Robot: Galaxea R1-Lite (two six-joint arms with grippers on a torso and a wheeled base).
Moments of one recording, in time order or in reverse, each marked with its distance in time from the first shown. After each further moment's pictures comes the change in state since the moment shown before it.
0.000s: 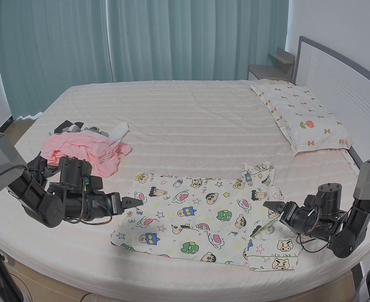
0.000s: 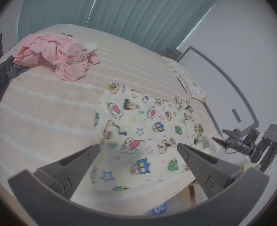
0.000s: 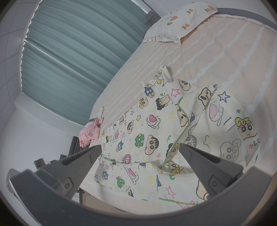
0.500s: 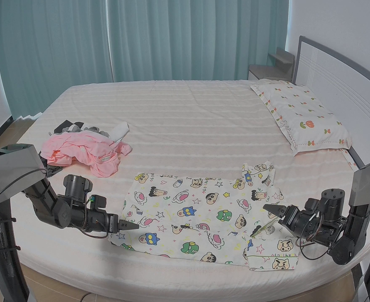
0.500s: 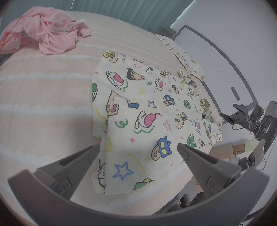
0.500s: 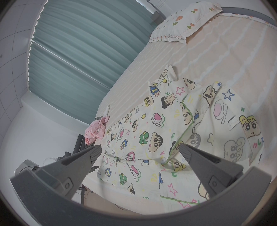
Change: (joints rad) left arm 0.087 0.233 -0.048 0.030 -0.154 0.249; right arm -0.003 0.061 0.079 -0.184 0.039 -0.008
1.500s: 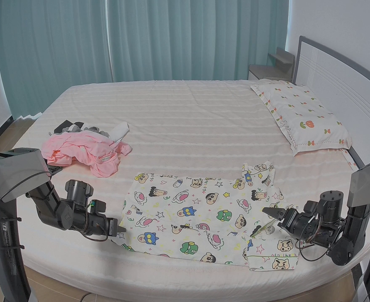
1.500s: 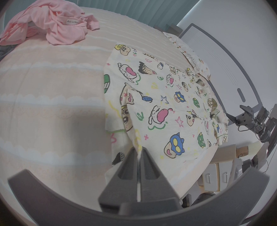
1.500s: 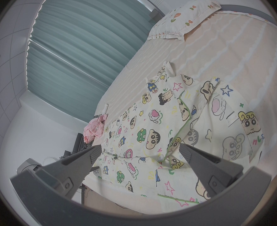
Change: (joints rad) left arm 0.022 0.053 -0.011 0.003 0.023 0.006; right arm -0.002 0.017 0.003 -0.002 0.006 -0.001
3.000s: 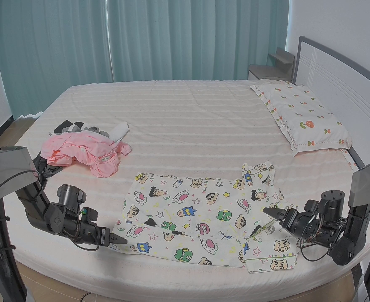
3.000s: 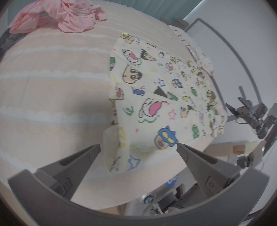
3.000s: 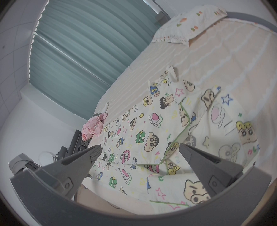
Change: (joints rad) left arm 0.009 -0.112 0.135 0.083 0.063 0.006; right arm -0.015 -0.019 0.008 0.000 -0.004 -0.085
